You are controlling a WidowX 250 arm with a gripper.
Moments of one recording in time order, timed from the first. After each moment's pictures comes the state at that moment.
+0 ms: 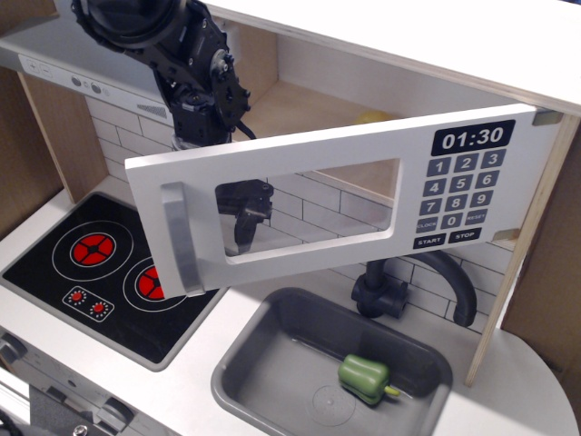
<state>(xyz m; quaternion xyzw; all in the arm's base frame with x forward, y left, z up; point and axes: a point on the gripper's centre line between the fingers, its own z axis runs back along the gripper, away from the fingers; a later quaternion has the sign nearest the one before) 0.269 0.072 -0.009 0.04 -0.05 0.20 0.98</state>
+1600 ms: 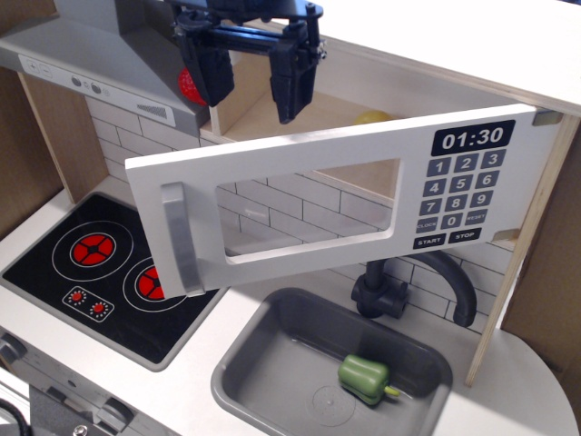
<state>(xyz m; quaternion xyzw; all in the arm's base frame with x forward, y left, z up) 0.267 0.018 0.144 -0.06 -0.03 0.00 1.00</state>
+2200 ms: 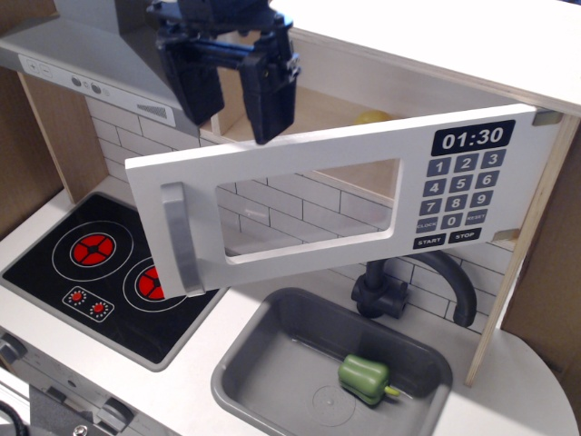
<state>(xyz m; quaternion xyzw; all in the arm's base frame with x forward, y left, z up) 0.244 0.011 0.142 -0.08 -0.01 -0.07 0.99</state>
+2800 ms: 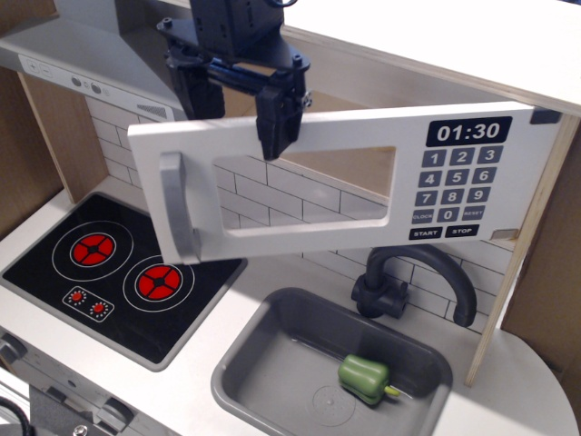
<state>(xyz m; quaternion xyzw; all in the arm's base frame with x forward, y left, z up) 0.260 0.021 0.127 -0.01 -0.05 -0.02 1.00</state>
